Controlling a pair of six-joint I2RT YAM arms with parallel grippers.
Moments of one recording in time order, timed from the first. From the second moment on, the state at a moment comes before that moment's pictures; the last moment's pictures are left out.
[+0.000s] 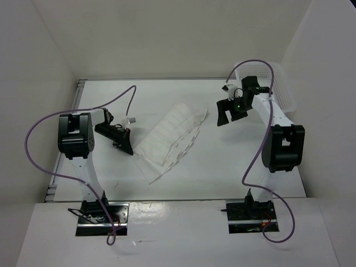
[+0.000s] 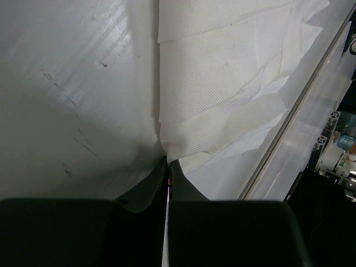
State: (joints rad) left arm 0.12 2.09 1.29 -1.04 0.81 0.67; right arm 0.03 1.76 1.47 -0.88 -0.45 -0.34
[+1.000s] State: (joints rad) left arm 0.02 2.02 1.30 -0.95 0.66 0.54; right arm 0.06 2.48 2.13 -0.86 -0.80 -0.40
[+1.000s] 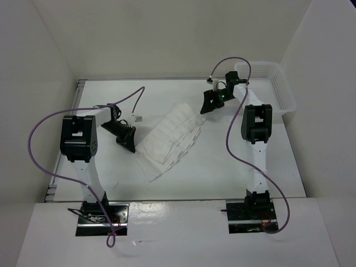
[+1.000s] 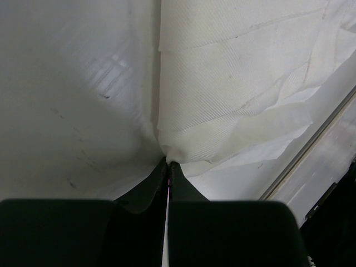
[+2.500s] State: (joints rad) left arm -0.03 2.07 1.40 -0.91 0.63 0.46; right arm 0.39 2.24 2.04 -0.90 -0.27 -0.42
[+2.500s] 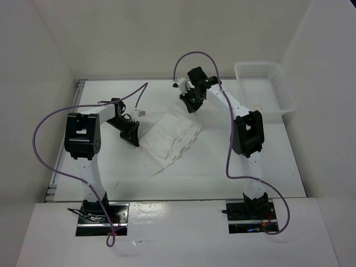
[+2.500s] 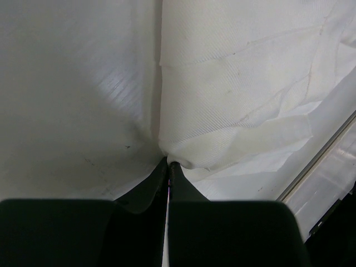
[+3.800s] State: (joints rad) left arm -0.03 2.08 1.40 -0.88 0.67 0.43; right arm 1.05 2.12 2.01 -1.02 0.12 -0.54
